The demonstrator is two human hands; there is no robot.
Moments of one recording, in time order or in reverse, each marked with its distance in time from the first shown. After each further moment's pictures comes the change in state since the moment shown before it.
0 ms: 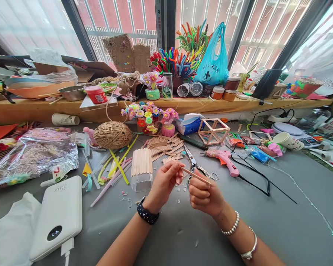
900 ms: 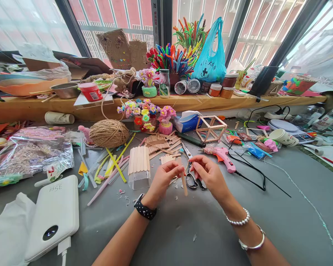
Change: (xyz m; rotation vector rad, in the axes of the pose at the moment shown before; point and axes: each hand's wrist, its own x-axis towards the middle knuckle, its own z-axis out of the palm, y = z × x) left_hand 0.006 -0.005 -0.008 0.343 -0.010 -0.012; right_hand -0.006 -0.016 0.009 -1.284 0.932 -0.398
